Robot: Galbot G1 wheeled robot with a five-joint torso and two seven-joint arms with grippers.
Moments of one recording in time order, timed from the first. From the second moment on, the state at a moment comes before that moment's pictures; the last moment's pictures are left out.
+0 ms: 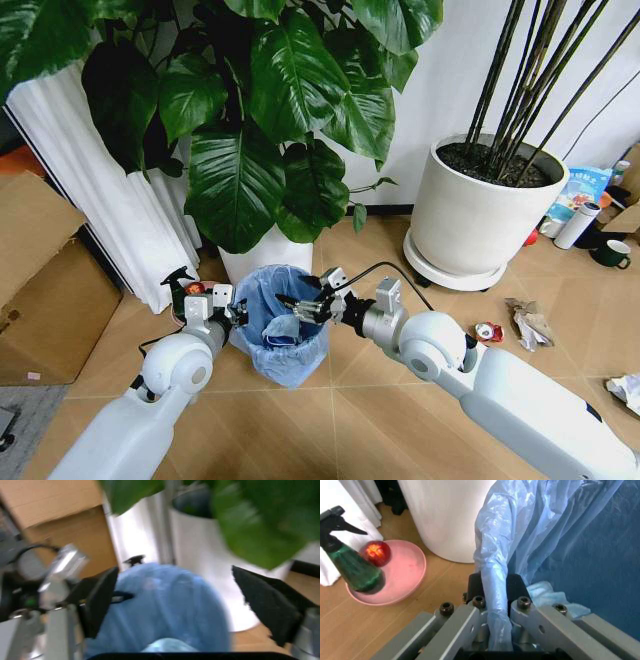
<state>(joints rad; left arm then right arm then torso) 1.07 -1.00 -0.22 -1.98 -0.80 0.66 -0.44 -0.75 0.90 -0.18 2.02 0.84 -0.36 0.07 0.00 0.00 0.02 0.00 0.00</state>
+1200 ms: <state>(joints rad) 1.17 -1.00 -0.28 -2.06 -0.73 0.64 -0.42 -1.48 1.04 0.58 2.17 0.44 -0.36 0.11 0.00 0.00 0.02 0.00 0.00</state>
